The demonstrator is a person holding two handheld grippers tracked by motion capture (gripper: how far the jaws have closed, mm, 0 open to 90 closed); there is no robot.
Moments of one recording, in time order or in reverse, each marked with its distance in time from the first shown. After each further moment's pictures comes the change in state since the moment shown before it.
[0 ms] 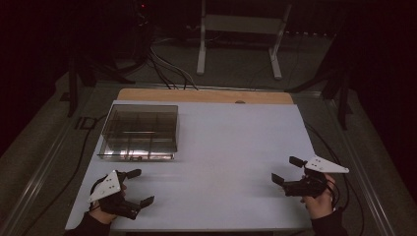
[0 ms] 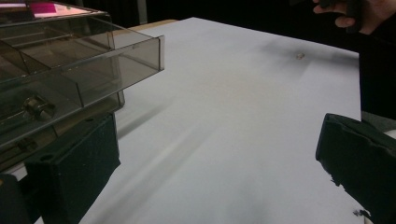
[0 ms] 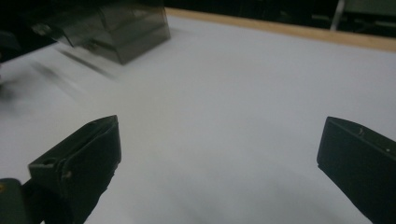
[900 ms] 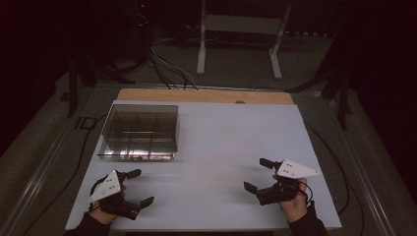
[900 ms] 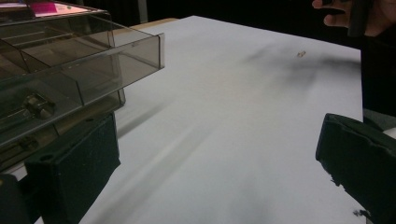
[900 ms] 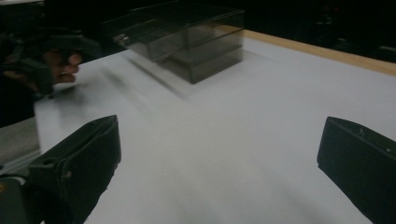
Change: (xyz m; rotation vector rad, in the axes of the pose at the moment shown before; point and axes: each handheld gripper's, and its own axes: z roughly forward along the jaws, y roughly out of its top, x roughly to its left) left arm 0.000 -0.001 0.000 0.009 0.004 0.003; right arm 0.063 0.014 0.038 -0.069 0.185 -0.107
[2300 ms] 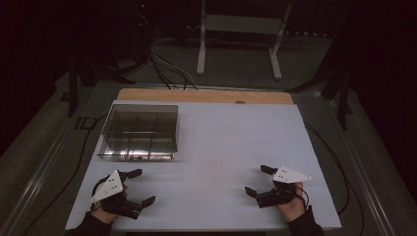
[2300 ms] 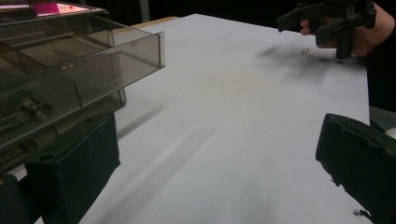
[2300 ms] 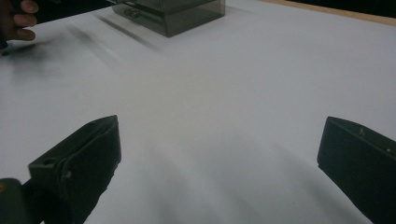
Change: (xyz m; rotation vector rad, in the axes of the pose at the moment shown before) left arm -0.001 0.000 0.004 0.008 0.011 0.012; right arm -0.019 -0.050 0.015 0.085 -0.044 -0.003
